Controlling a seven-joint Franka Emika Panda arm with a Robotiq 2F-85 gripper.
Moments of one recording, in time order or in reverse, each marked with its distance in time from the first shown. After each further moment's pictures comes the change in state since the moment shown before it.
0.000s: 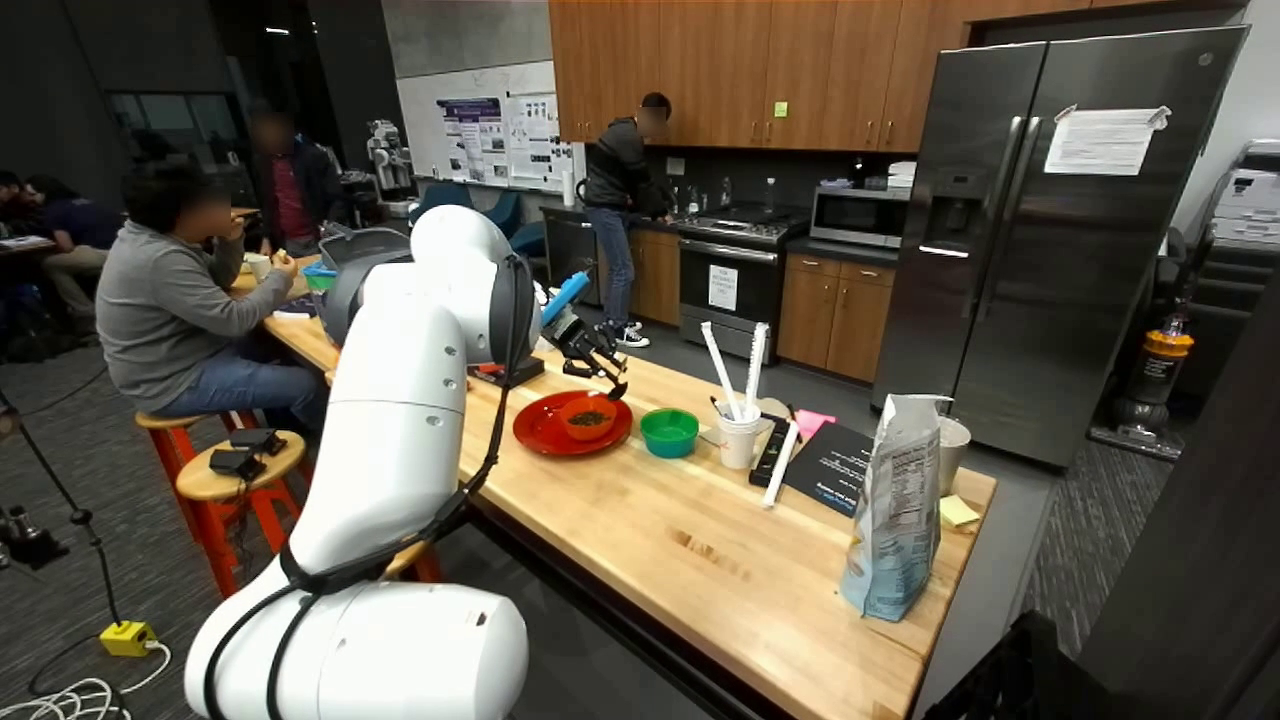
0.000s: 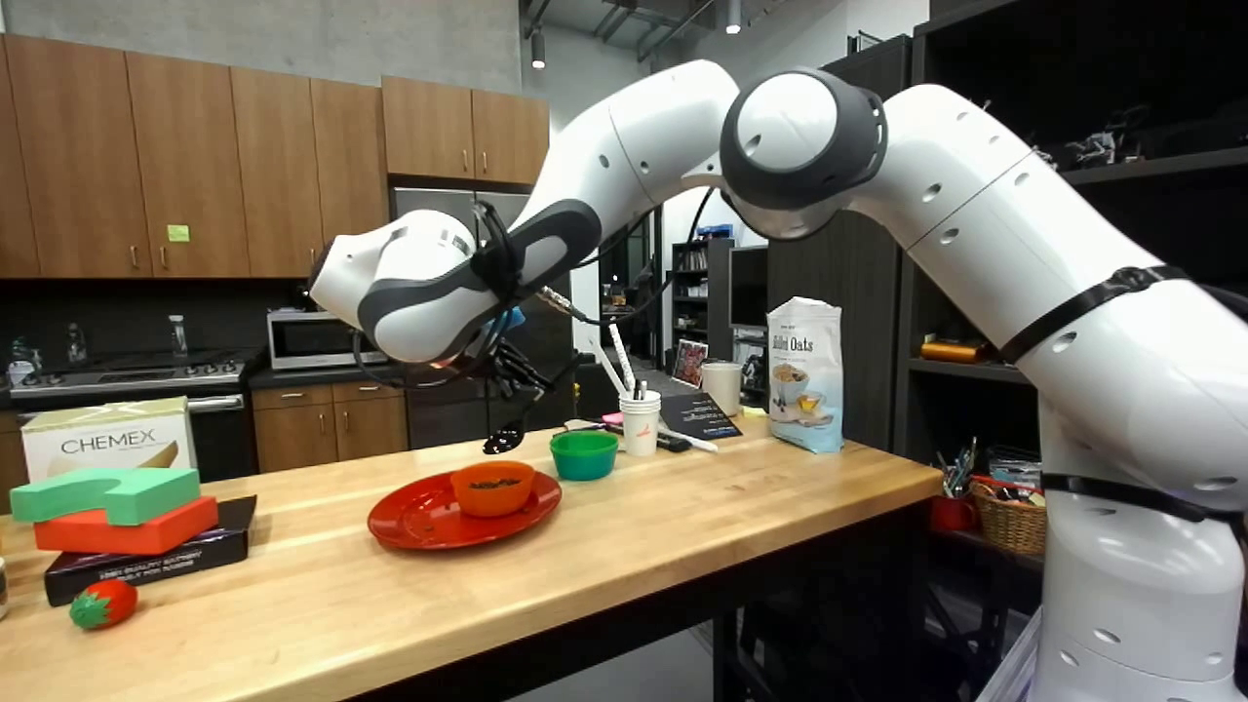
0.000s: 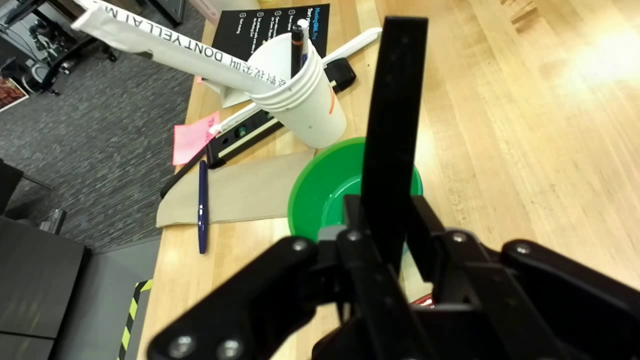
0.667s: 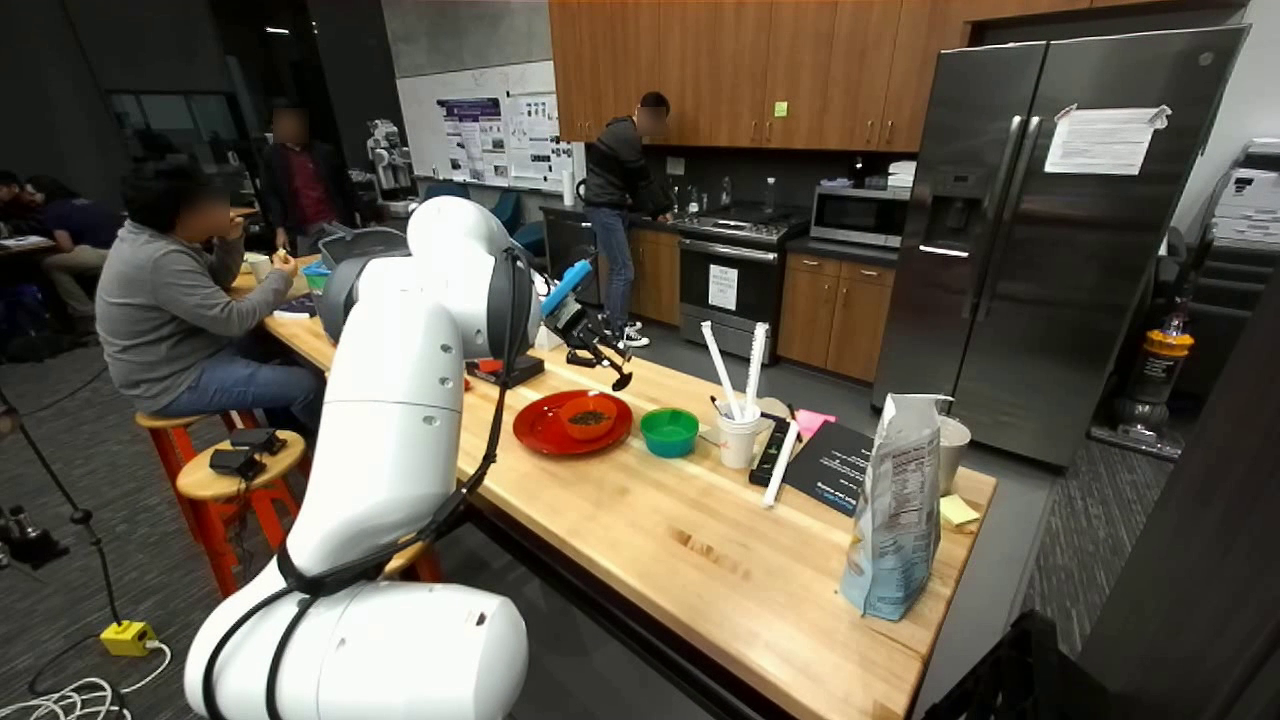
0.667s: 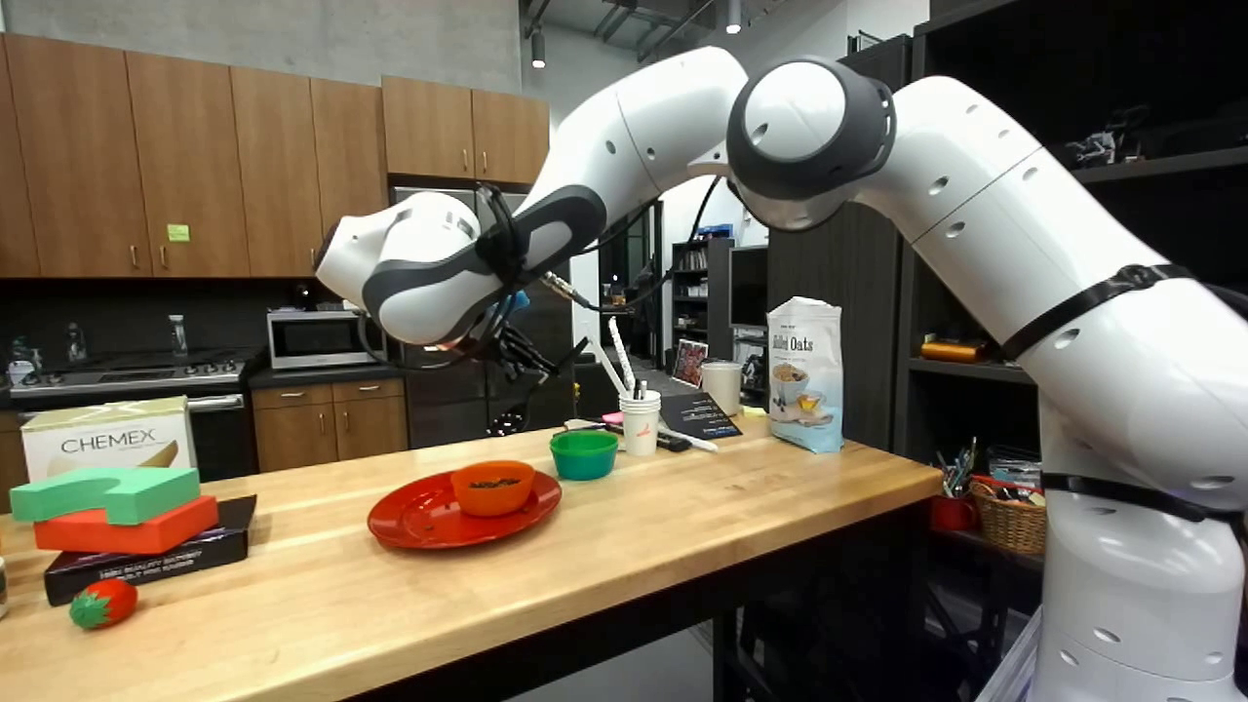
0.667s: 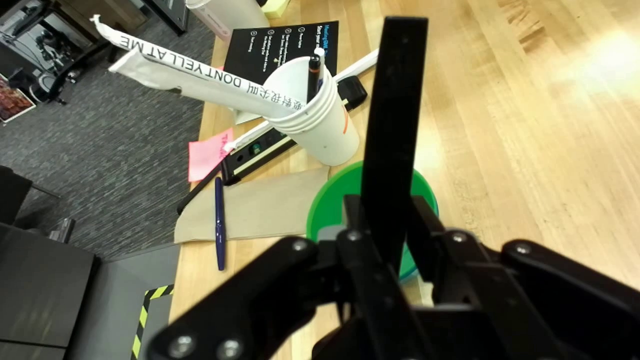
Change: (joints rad) arm -0.003 -0.031 -0.010 0.002 -0.006 -0.016 -0.015
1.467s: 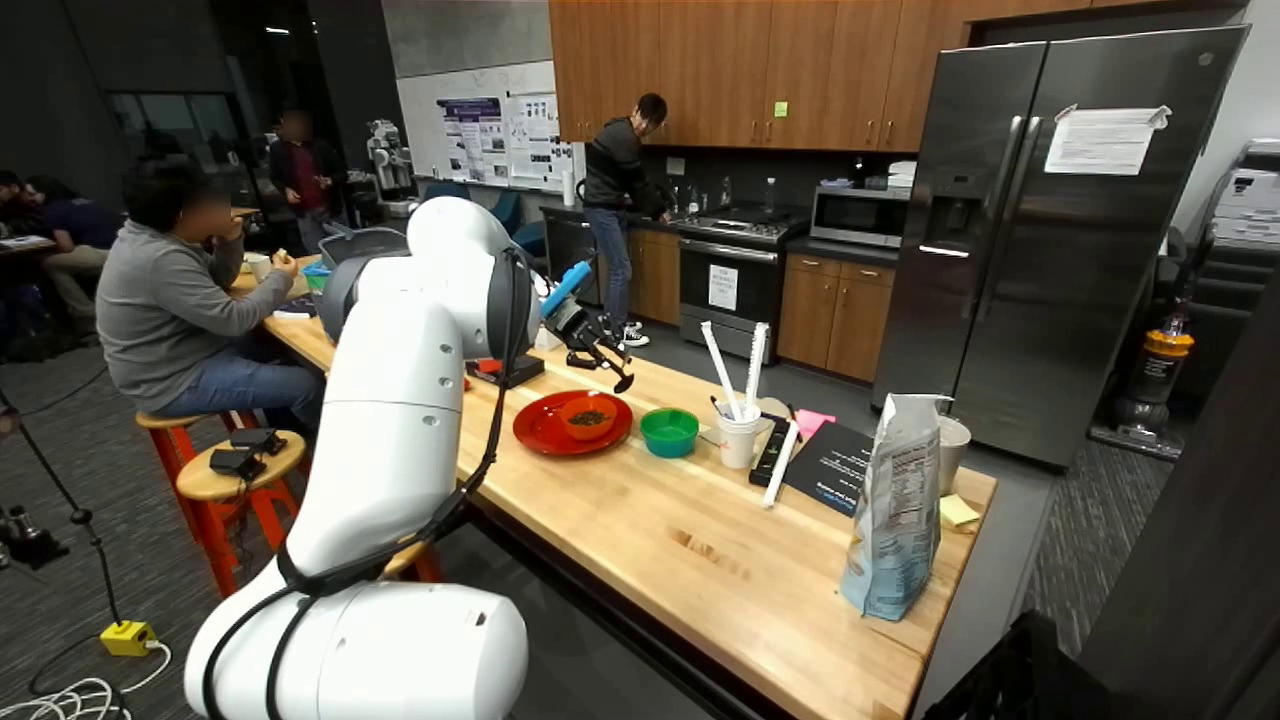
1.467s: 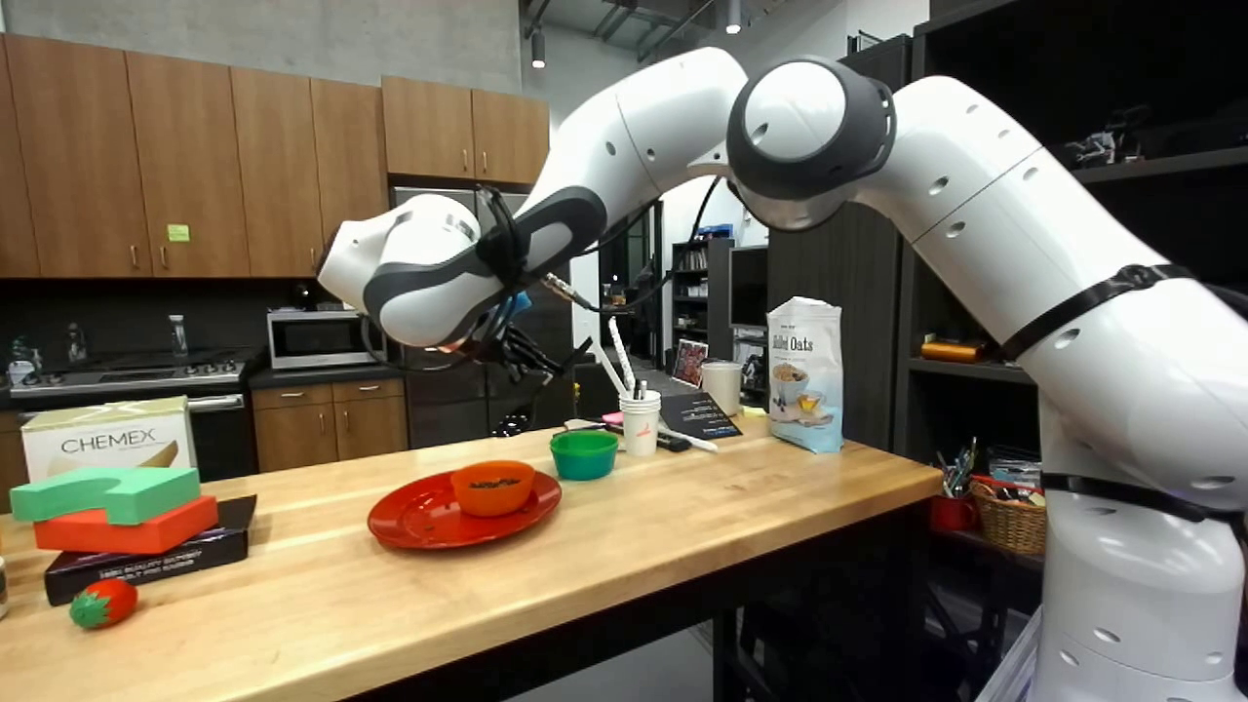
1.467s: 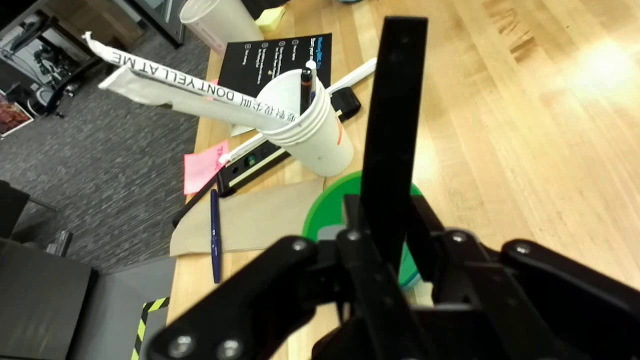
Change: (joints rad) arm 0.000 -0.001 0.000 -0.007 0.000 -0.020 0.017
